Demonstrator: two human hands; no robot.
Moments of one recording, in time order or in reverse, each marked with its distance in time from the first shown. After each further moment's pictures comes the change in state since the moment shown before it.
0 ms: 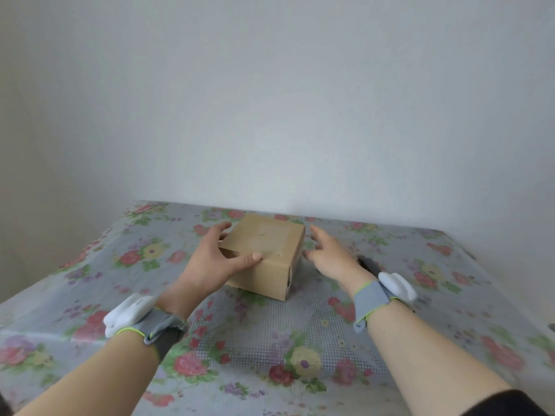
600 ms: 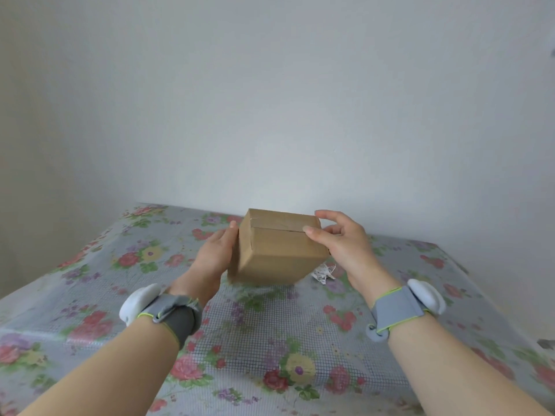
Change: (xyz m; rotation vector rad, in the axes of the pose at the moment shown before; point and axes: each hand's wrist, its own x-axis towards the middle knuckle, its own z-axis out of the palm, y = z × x) left_hand 0.023 0.006 0.013 -0.418 0.034 -0.228; right_hand -0.037 -0.039 -0.029 0.360 0.222 -0.156
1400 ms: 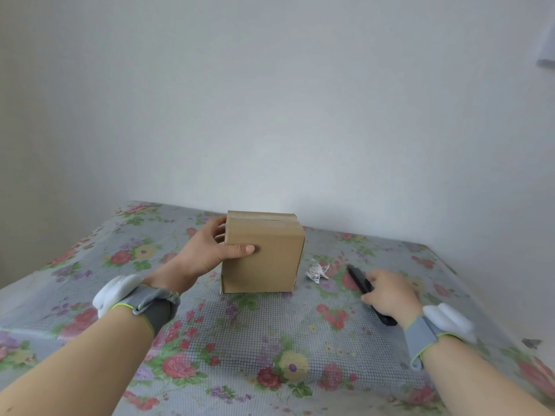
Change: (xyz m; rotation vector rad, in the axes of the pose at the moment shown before) left_hand 0.009 0.003 -0.025 0.144 -0.286 0.186; right_hand -0.015 0.057 -0.074 -1.188 -0.107 0.361
